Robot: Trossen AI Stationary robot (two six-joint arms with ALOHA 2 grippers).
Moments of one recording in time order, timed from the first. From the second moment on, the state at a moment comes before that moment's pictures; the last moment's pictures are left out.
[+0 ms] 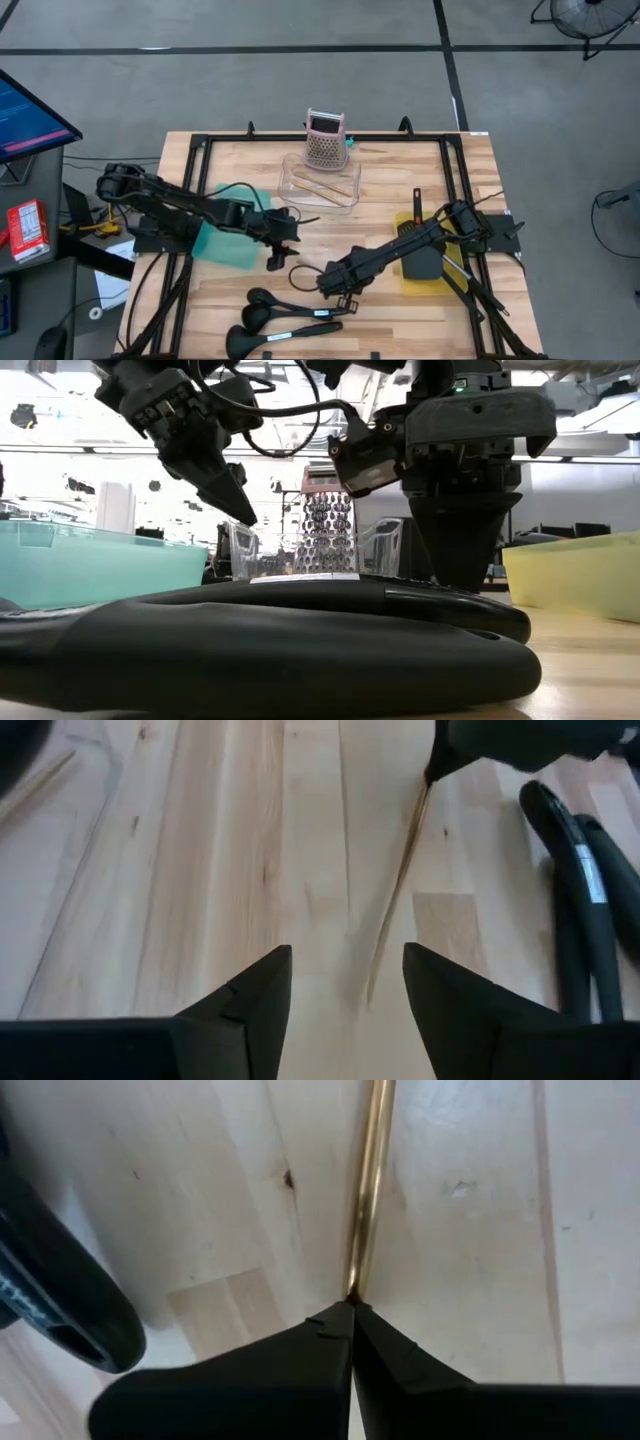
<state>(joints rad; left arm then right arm) -0.15 1.45 0.75 -0.11 0.01 -0.18 0.40 2.16 1.58 -0.95 -0.02 0.68</state>
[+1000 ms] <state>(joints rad) -0.15 1.83 0.86 0.04 0.24 -0.08 0.43 2.16 1.58 -0.93 -0.03 0.67</state>
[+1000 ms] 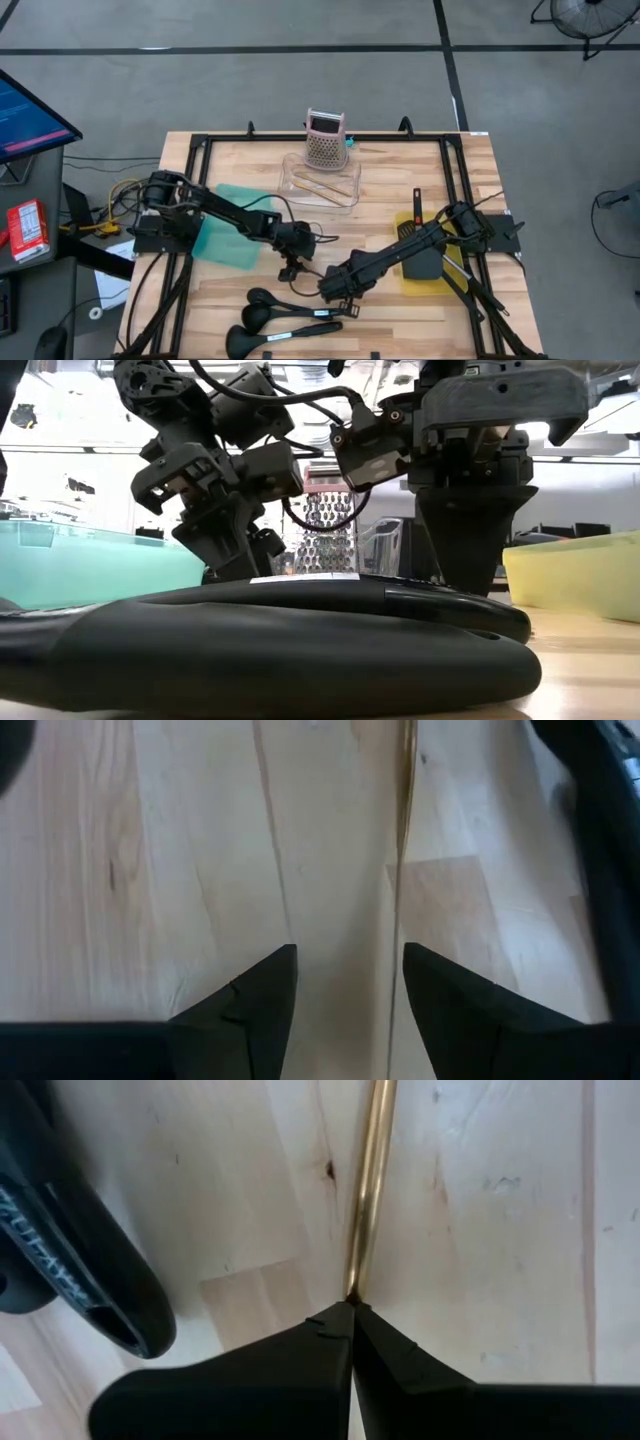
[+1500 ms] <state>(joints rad) -0.20 1.86 0.86 0.02 0.26 -0.08 0.42 2.16 1.58 -0.93 -0.03 0.67</state>
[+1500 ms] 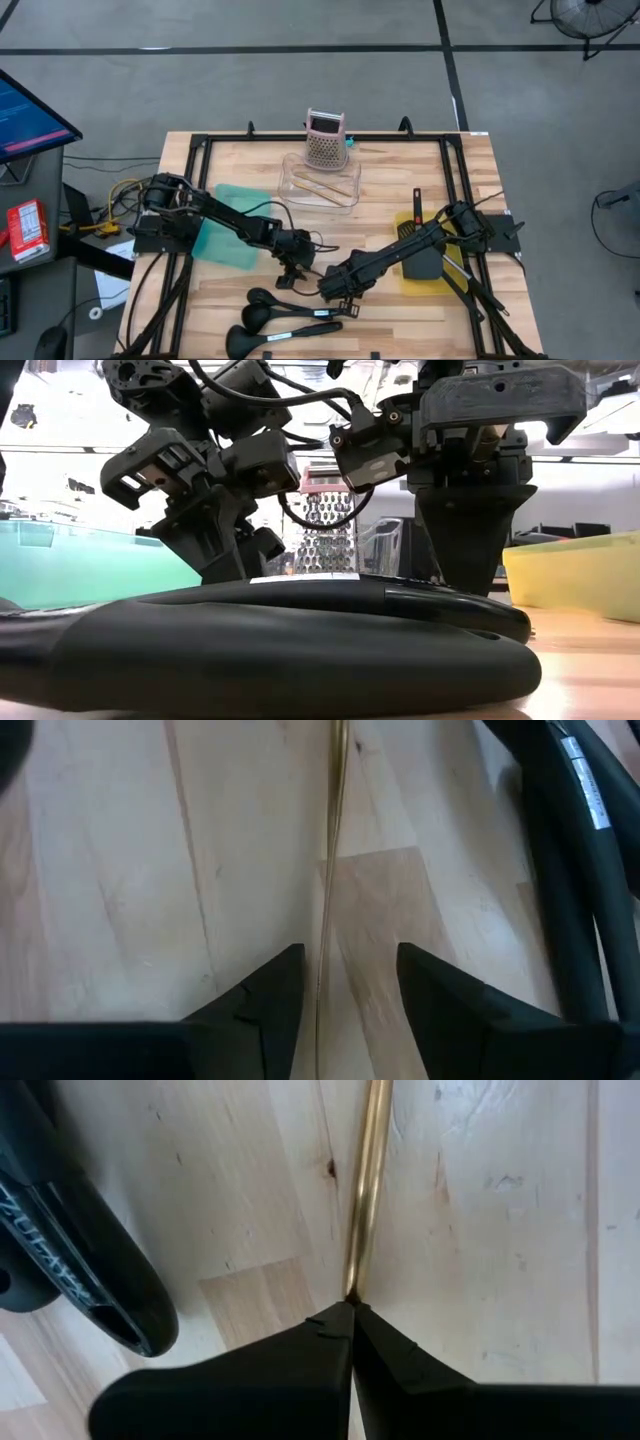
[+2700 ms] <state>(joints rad) -0.18 1.73 0.85 -0.07 0.03 -0.13 0.49 1.96 1.68 -1.12 0.14 0.80</state>
